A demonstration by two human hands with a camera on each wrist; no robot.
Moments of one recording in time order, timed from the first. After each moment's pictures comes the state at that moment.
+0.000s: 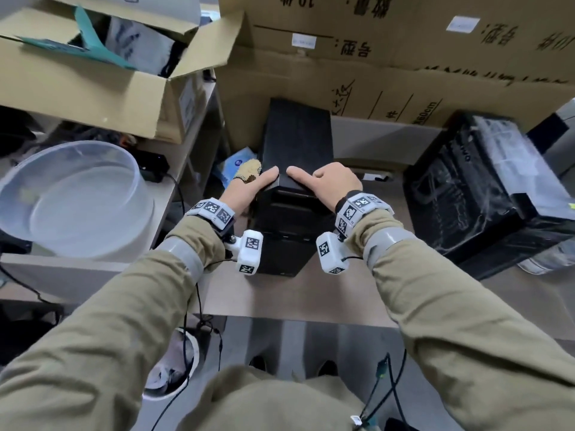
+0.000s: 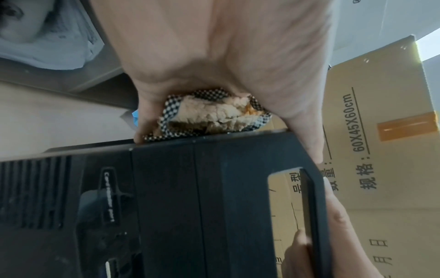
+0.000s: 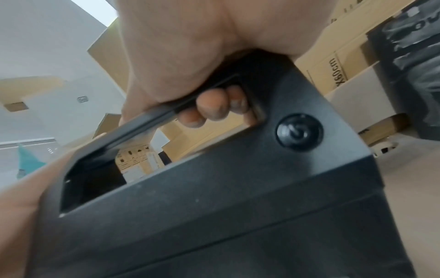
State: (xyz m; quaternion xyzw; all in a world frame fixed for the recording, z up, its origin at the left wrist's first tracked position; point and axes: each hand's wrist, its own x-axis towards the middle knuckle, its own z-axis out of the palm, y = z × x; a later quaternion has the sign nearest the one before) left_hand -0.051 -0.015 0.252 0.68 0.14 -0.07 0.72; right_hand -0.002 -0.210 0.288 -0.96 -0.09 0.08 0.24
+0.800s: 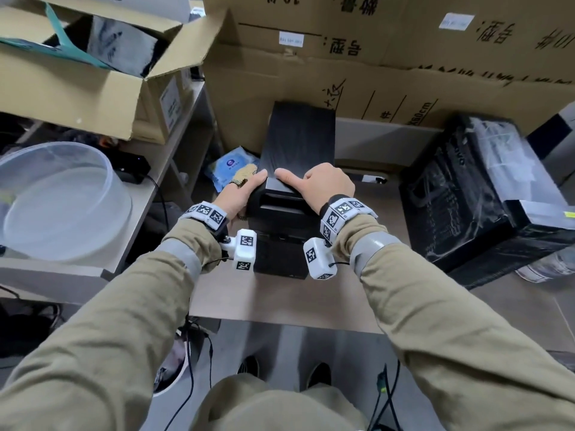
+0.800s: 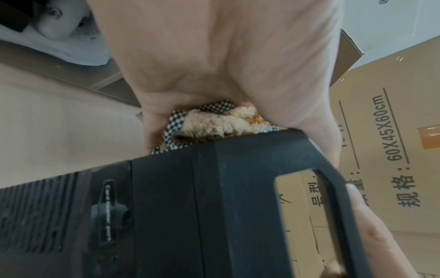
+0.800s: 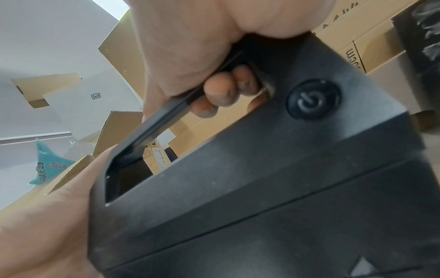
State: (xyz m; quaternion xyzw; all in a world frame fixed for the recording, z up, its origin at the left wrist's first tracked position) left_hand -0.037 -0.041 0.239 0.69 0.18 -0.09 0.70; right_hand 0.012 -0.225 0.284 -0.98 -0.07 0.05 0.19
